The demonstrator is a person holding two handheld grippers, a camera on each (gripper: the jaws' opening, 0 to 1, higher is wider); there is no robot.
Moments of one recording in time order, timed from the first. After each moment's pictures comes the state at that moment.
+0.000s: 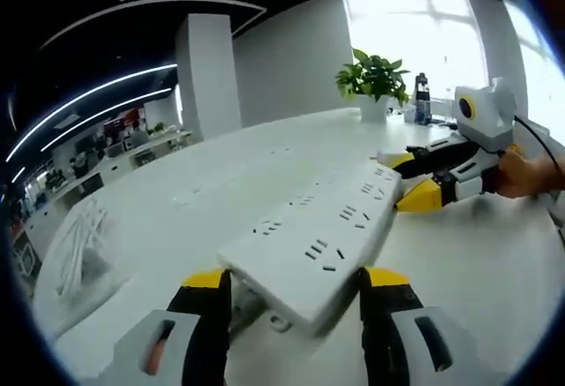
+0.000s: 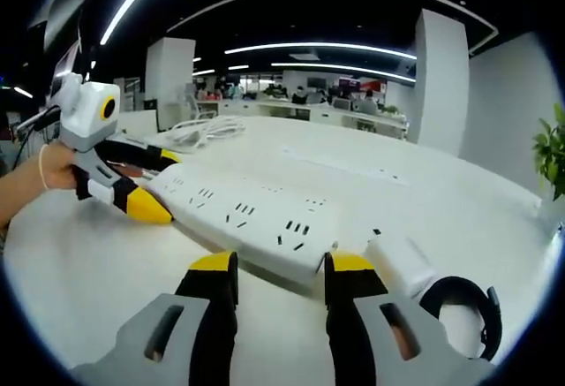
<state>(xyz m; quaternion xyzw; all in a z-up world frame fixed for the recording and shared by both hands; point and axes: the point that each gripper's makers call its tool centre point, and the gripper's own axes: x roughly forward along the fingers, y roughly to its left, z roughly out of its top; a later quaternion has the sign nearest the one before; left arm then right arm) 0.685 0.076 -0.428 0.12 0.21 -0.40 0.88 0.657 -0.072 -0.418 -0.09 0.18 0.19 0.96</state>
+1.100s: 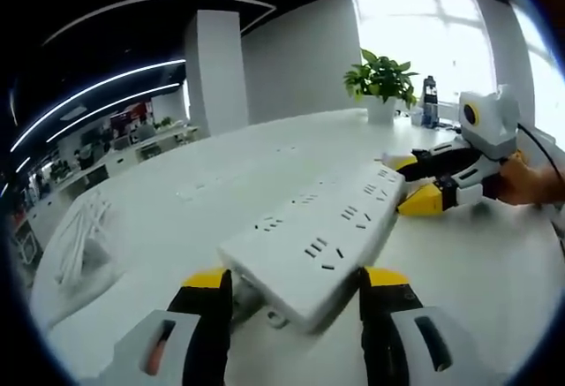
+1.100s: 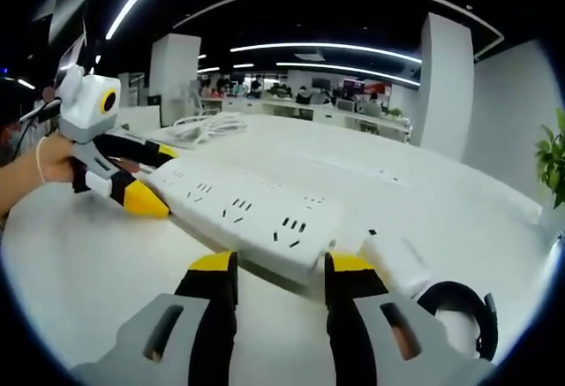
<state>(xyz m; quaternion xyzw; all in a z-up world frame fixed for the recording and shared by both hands) 0.683 0.076 -0.429 0.11 0.22 -0.38 0.89 0.659 -0.077 -0.420 -0.11 0.17 0.20 0.96</state>
